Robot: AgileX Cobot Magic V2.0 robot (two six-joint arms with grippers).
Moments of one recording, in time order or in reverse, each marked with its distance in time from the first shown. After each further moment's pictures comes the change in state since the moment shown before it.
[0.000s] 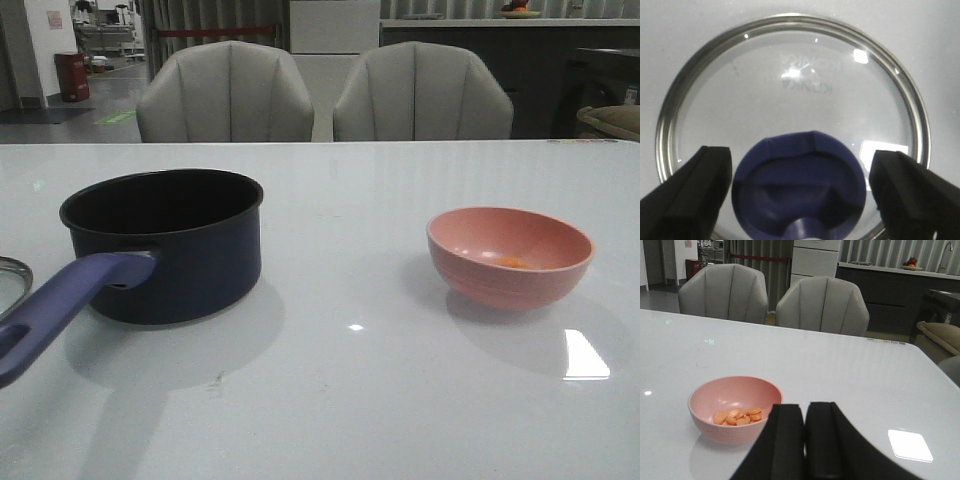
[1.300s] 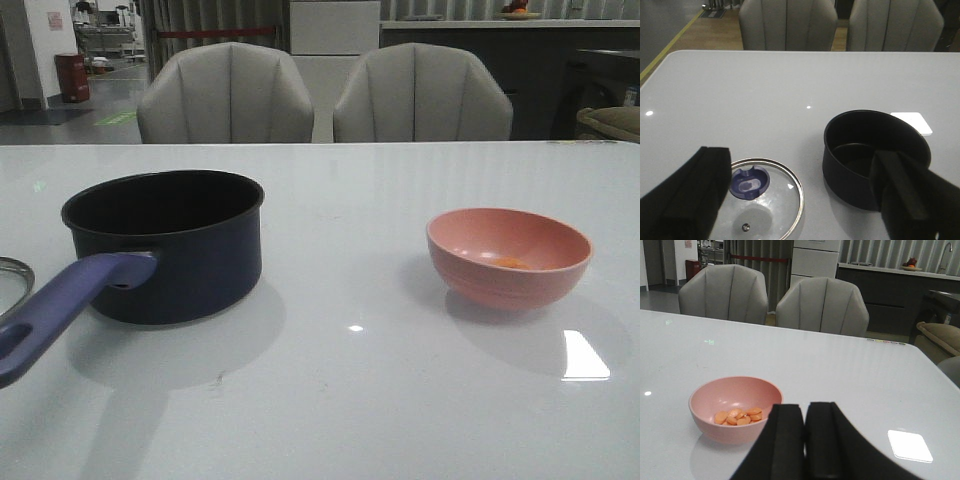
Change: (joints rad) left arm -0.145 -1.430 0.723 -0.083 -0.355 0.052; right arm 0.000 0.000 0.000 0.000 0.000 0.000
